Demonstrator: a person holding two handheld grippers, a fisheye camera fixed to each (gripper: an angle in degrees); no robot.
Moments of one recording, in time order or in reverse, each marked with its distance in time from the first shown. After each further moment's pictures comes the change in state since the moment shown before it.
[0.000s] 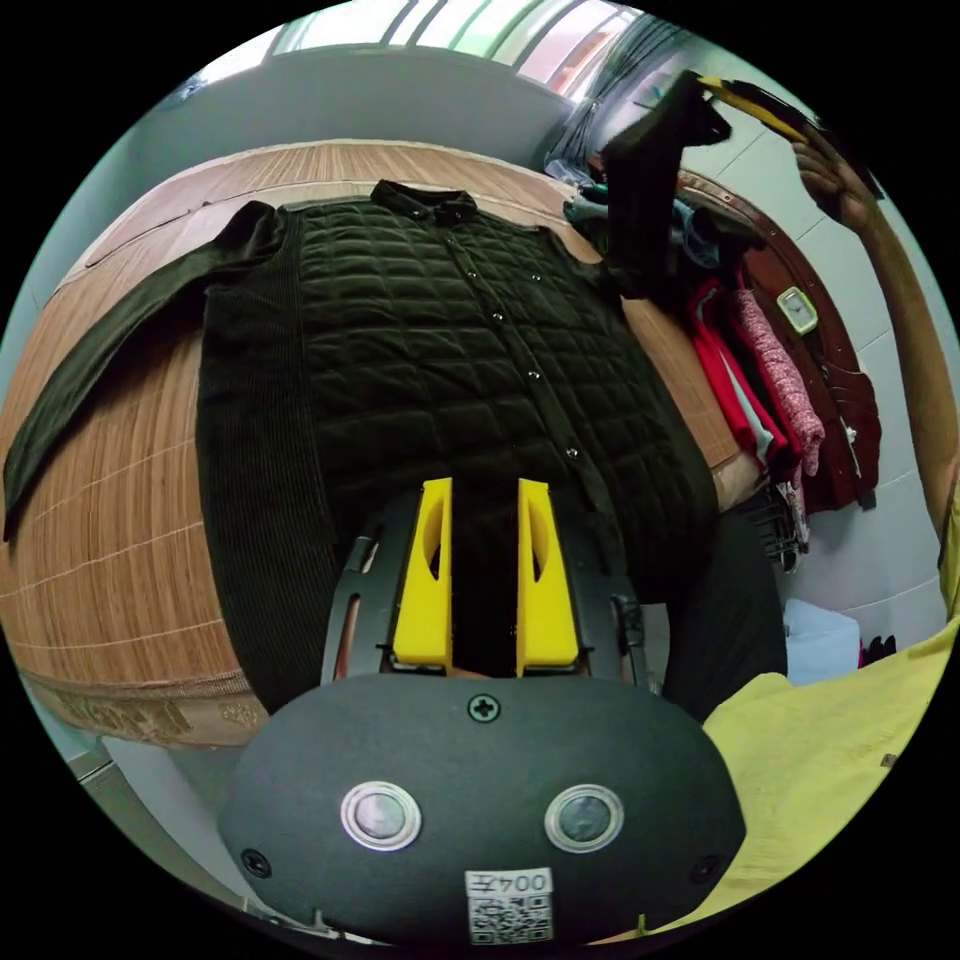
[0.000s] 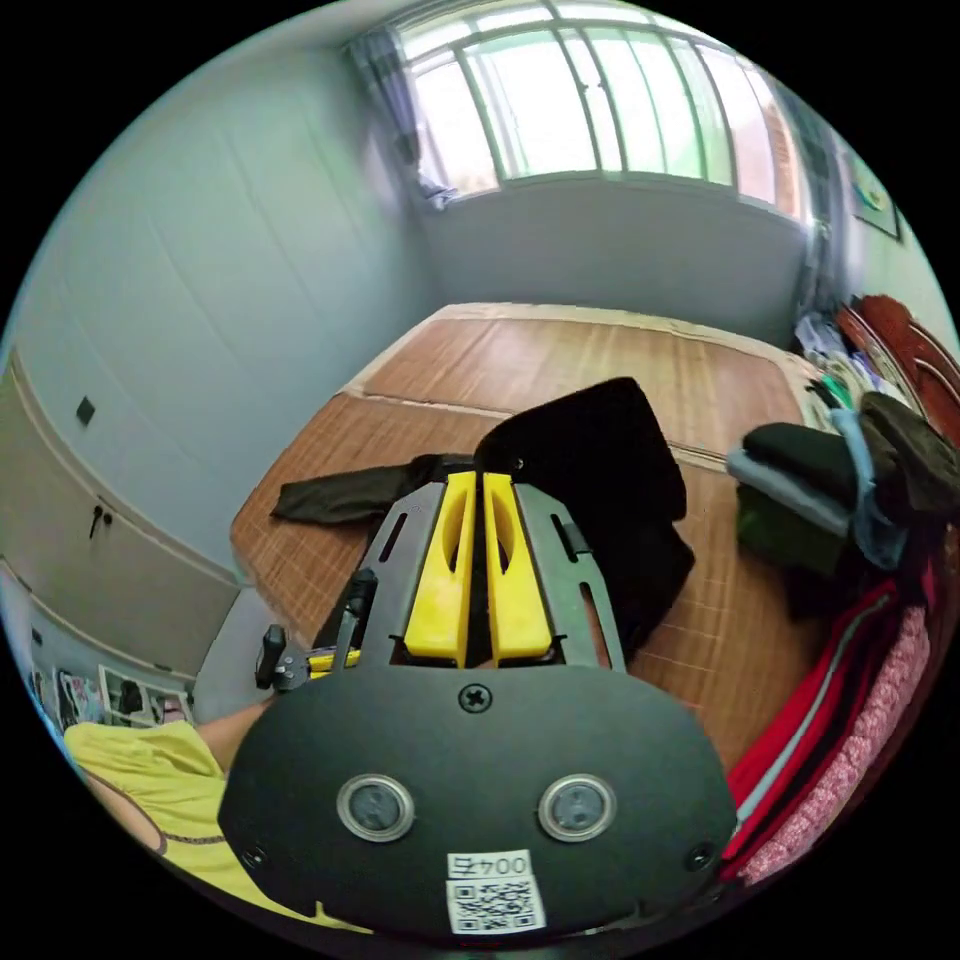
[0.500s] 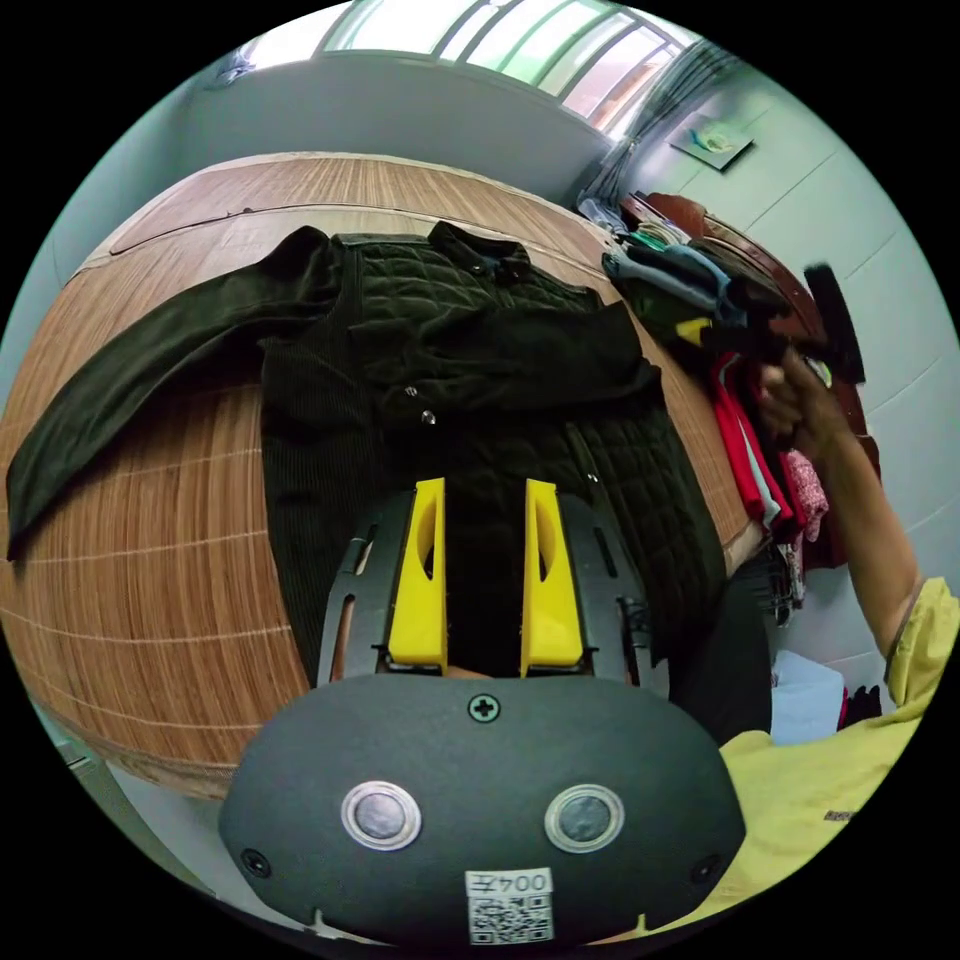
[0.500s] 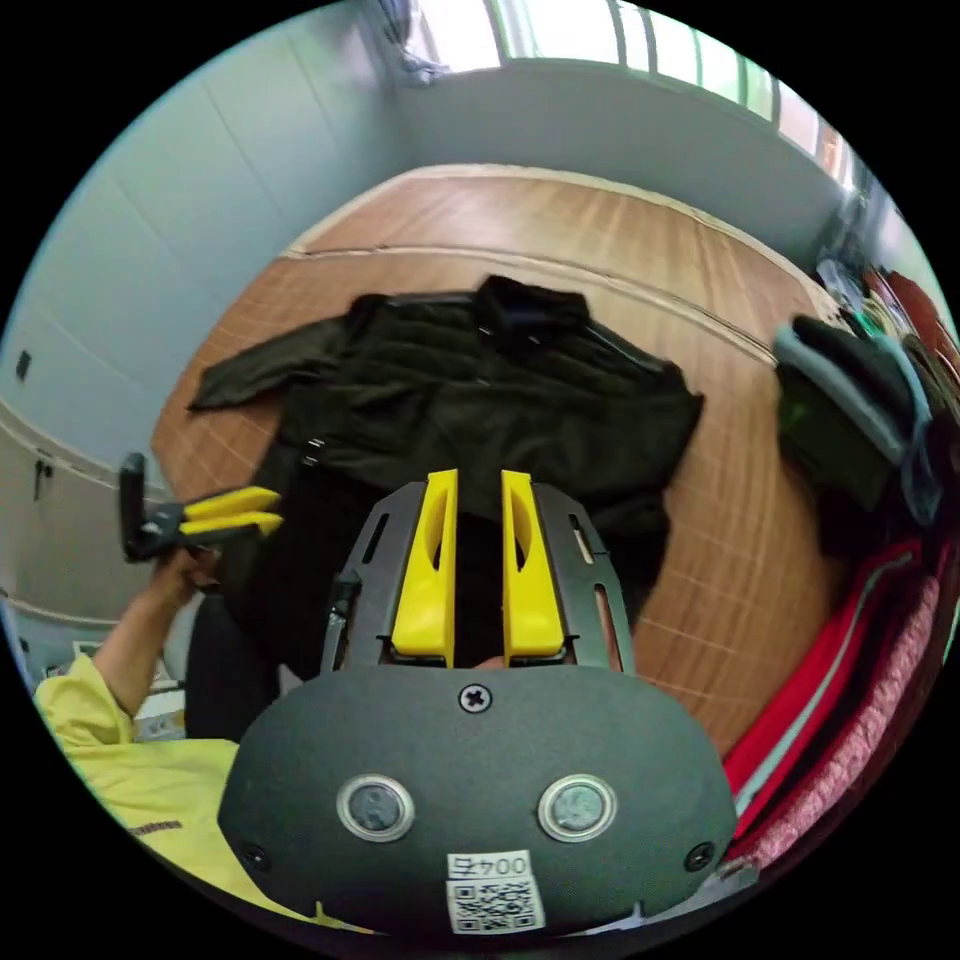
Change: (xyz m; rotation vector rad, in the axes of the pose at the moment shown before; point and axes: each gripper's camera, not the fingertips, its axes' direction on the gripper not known) left arm -0.057 -0.086 -0.006 0.025 -0.036 -0.090; right arm 0.046 0.074 0.173 -0.325 0.248 0.096
